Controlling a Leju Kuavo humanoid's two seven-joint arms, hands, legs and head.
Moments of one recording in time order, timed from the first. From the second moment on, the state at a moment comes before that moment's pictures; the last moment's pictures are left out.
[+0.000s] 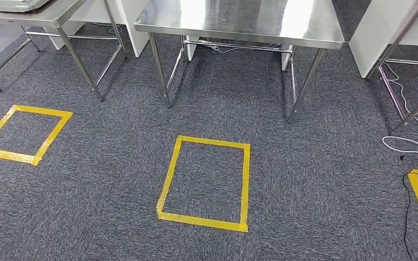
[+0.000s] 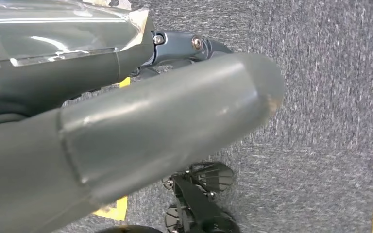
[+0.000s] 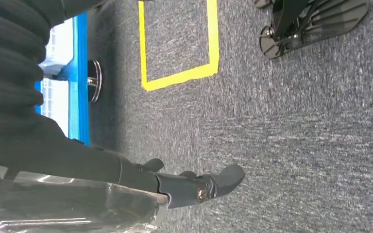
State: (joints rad) left arm -0.07 -0.07 0.85 -0.19 -0.82 0.00 -0.34; right arm -0.11 0.10 -1.47 -0.19 1.42 -0.17 0.10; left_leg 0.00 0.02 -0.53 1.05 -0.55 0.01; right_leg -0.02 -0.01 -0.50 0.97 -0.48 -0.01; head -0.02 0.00
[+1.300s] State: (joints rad) left arm -0.07 -0.07 0.85 -0.19 -0.82 0.00 -0.34; right arm -0.11 0.11 -1.46 -0.19 1.41 -0.16 0.09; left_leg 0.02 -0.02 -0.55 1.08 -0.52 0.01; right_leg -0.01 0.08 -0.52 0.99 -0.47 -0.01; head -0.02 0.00
